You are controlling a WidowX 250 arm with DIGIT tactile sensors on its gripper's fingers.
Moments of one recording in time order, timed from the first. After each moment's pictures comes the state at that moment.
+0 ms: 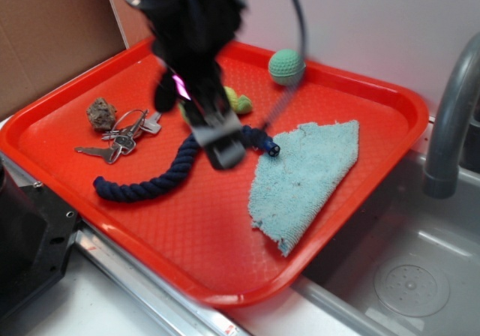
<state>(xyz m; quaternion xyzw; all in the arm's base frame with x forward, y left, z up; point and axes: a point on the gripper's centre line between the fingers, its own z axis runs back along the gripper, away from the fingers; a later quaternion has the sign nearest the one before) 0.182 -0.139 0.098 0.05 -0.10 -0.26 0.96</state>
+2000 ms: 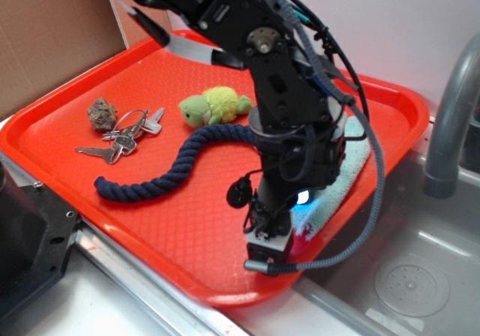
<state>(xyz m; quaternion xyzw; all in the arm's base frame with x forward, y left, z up) 0.211 -0.173 0.016 0.00 -0.03 -0.53 0.85</state>
